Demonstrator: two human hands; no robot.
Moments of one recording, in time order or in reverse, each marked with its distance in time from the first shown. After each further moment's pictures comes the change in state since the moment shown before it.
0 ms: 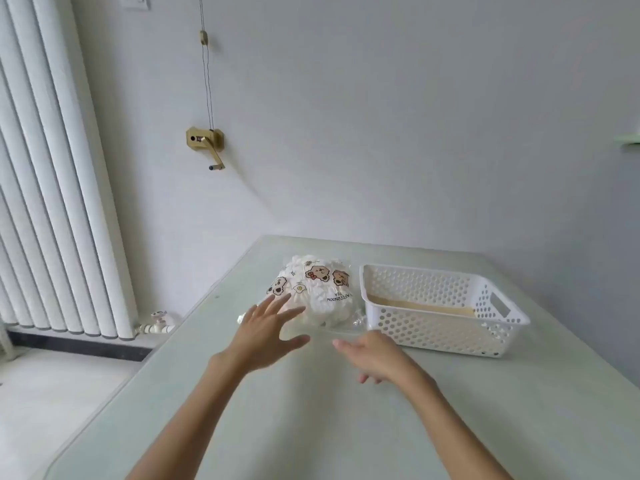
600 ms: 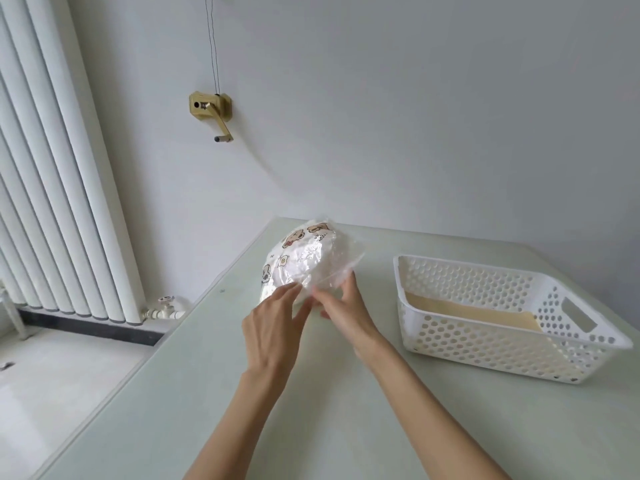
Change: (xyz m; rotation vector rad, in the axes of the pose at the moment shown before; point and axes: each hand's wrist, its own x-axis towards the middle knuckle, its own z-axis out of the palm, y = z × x) left_hand 0.039 -0.004 0.026 -0.130 0.582 -0.283; right_hand 0.111 -0.060 0.041 0.755 0.115 -0.209
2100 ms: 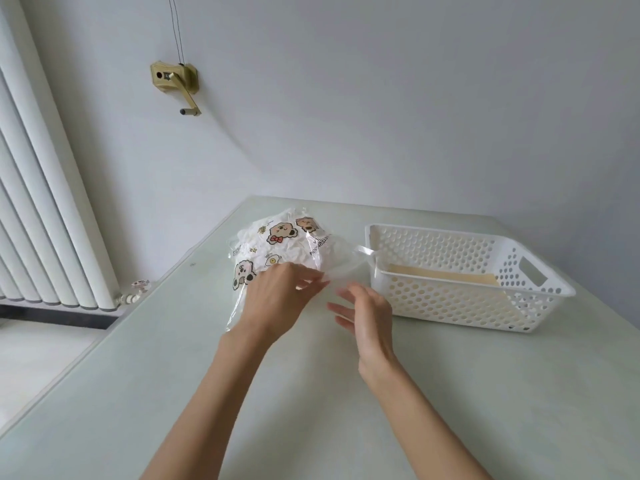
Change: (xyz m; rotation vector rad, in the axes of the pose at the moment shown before) left_hand -0.009 0.043 -0.015 -0.117 -0.380 0.162; right_hand -0.071 0.019 -0.041 0.336 0.362 0.105
